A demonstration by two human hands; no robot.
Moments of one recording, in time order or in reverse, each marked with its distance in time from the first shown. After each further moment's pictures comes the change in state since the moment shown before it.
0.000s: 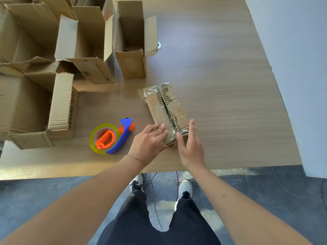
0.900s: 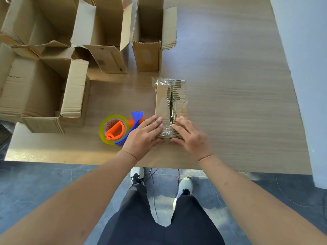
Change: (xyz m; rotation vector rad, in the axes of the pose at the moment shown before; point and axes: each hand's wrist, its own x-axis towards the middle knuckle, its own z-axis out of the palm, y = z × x) left_hand -0.030 -0.043 -0.001 -0.127 0.075 -0.026; right_hand 0.038 0.010 0.013 -0.383 0.030 -0.803
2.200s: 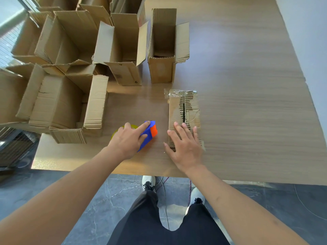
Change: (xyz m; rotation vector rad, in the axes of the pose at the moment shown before) left_hand 0.003 -0.046 -0.095 0.273 -0.564 -0.558; right_hand 0.035 -0.081 0.027 -0.067 -0.075 0.279
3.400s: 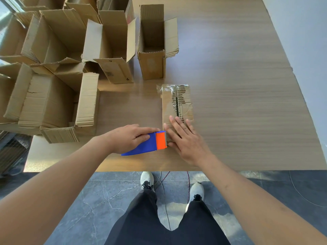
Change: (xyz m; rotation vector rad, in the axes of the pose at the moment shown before) left_hand -0.003 0.009 -0.028 -0.203 -0.275 0.368; right_hand -0.009 0.050 -0.007 -0.147 -0.100 -0.361
